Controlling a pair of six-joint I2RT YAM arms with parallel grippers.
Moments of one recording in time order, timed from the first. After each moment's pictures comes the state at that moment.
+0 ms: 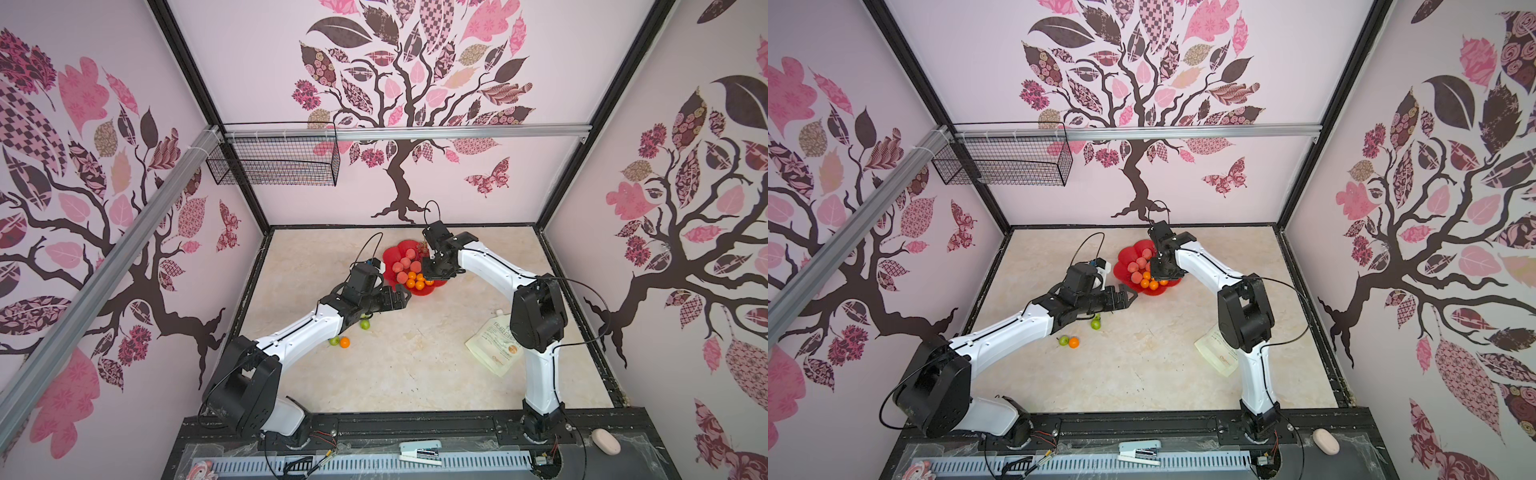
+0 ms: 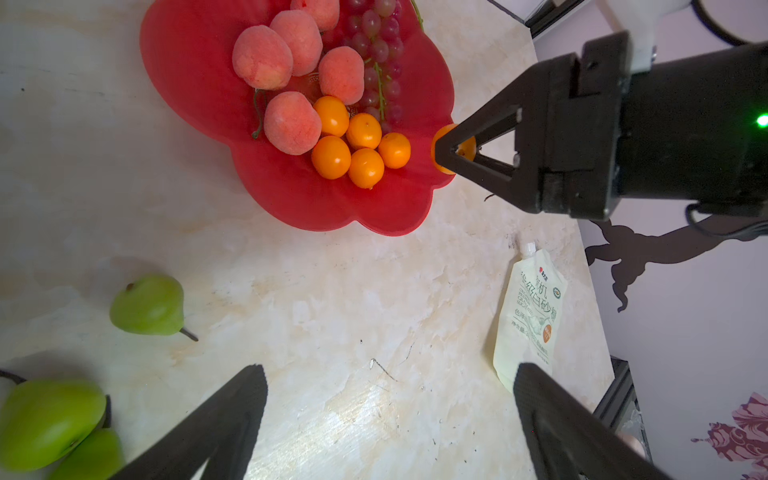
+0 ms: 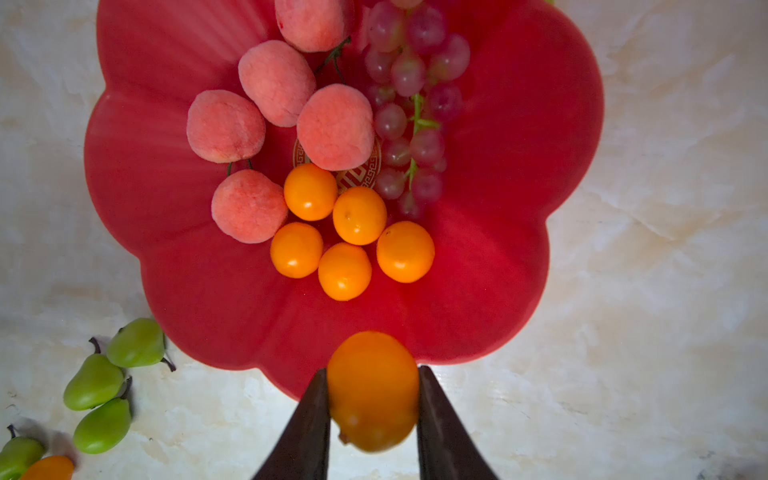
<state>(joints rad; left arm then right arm) -0.57 1.47 0.93 -0.15 0.24 -0.63 0.51 2.08 1.80 -0.90 0.02 0.42</state>
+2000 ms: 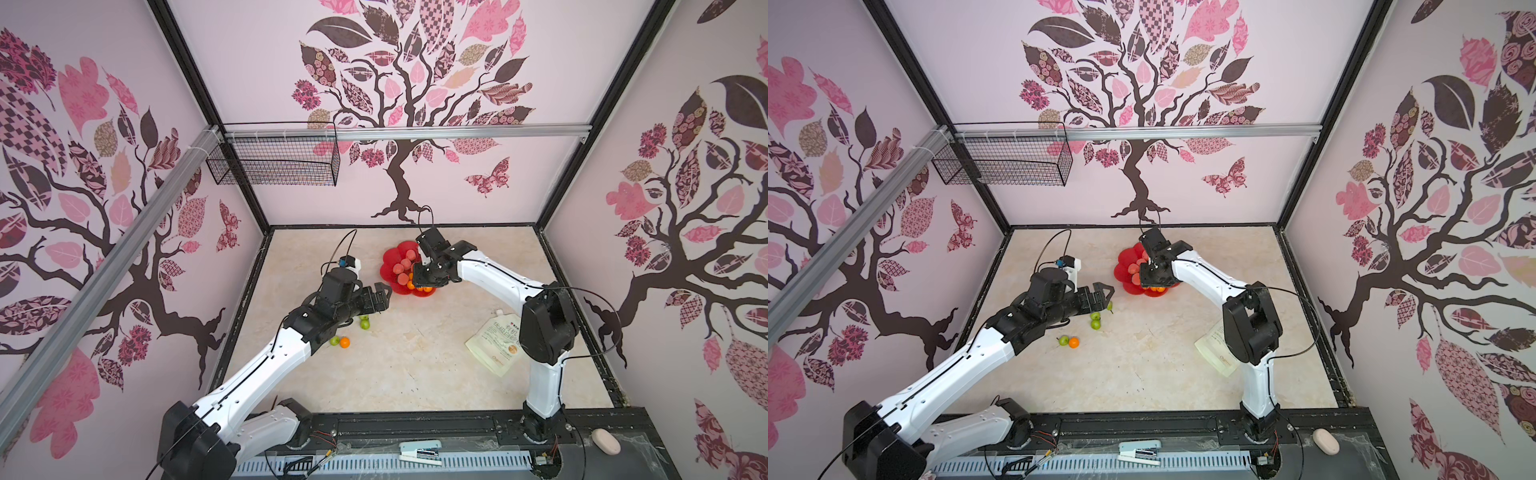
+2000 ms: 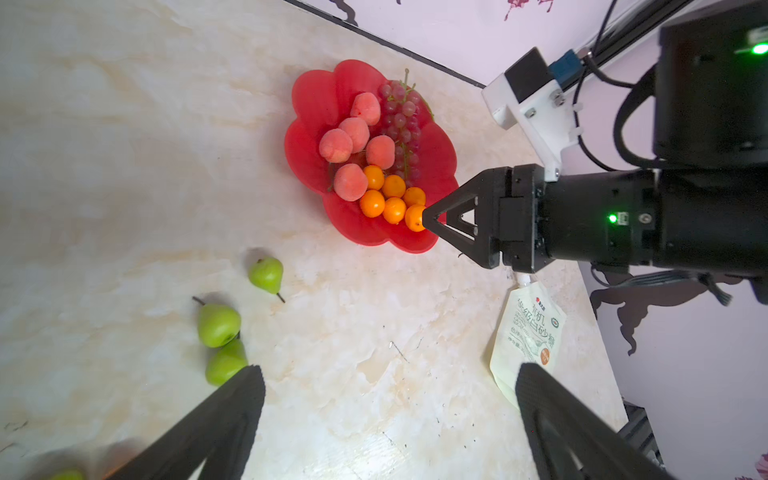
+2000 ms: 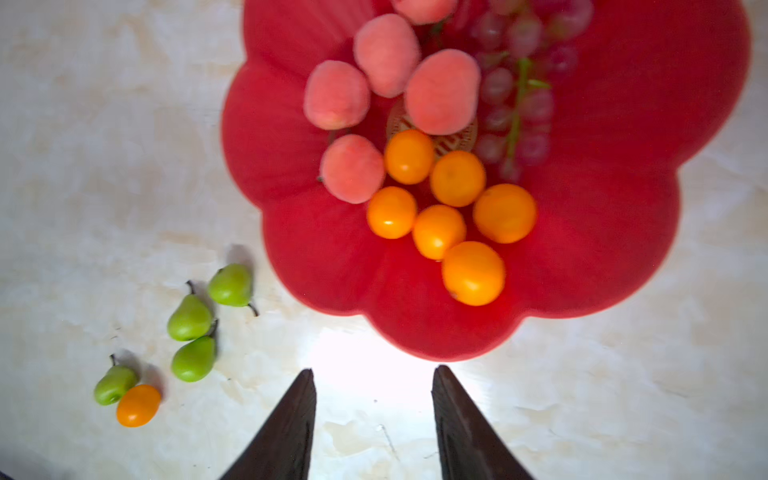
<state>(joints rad) -0.57 1.08 0.89 -0.42 0.03 -0.64 0.62 1.94 1.66 -0.78 -0.05 0.51</state>
